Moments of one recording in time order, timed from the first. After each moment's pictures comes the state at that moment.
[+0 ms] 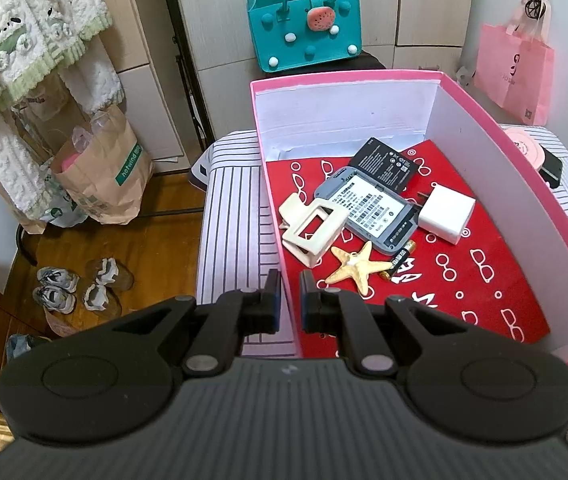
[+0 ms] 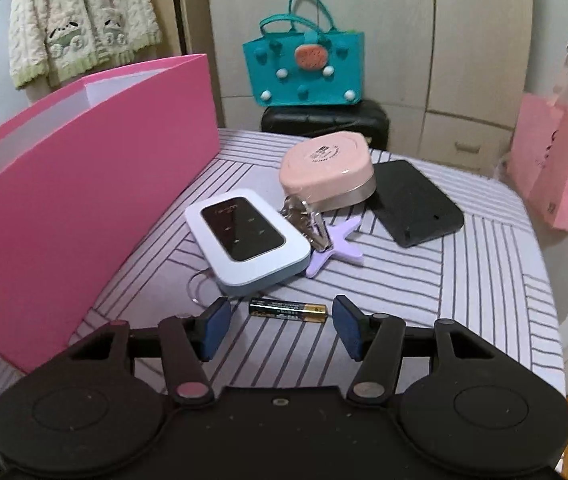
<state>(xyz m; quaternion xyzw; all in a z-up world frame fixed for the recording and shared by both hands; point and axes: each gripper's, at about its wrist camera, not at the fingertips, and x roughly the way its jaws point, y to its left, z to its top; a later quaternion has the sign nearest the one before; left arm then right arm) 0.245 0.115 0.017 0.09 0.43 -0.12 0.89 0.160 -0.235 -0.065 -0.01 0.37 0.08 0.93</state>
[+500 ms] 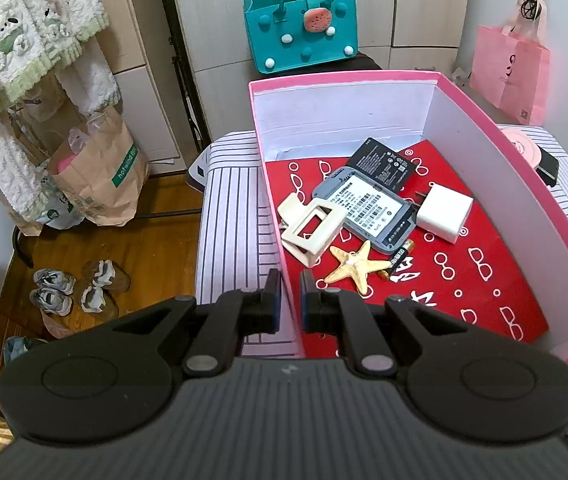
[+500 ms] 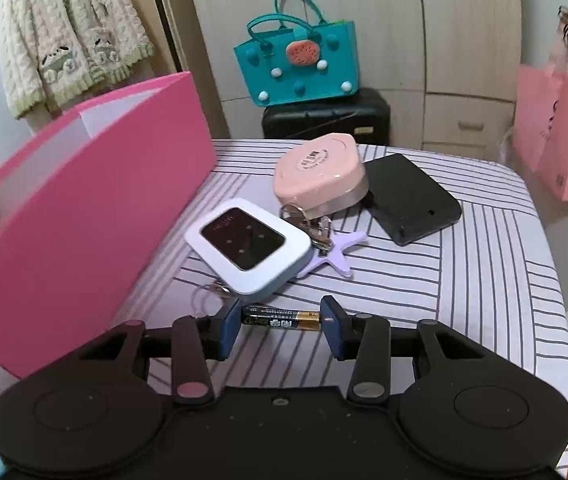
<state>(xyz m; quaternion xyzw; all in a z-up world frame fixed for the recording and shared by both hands) 0.246 0.116 0.017 0.09 0.42 -0.12 0.89 0.166 -0.254 -0.042 0.06 0.40 0.11 0.91</state>
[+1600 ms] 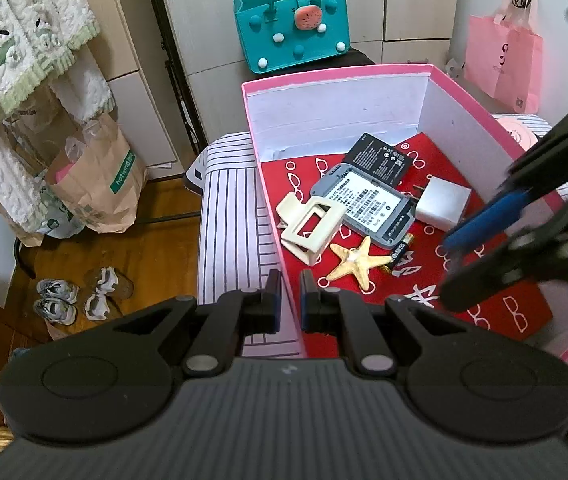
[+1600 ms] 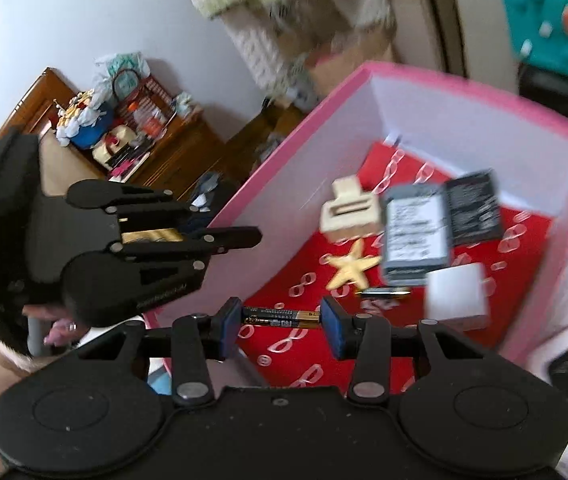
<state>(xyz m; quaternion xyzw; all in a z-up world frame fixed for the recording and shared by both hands) 0.246 0.115 0.016 0.10 0.42 -0.14 0.89 0.272 -0.057 0.021 0.06 0.54 0.39 0.74</state>
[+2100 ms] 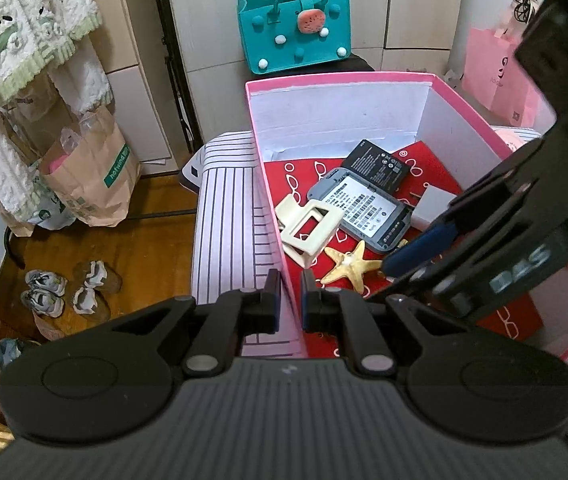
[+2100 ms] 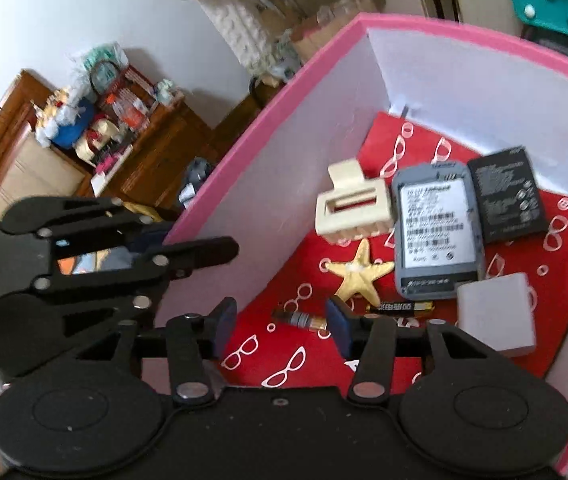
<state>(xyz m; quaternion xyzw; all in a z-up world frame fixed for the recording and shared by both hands) 0.245 0.122 0.017 0.08 0.42 -0.14 0.89 0.282 -0.038 0.000 0.07 0.55 0.38 0.74</state>
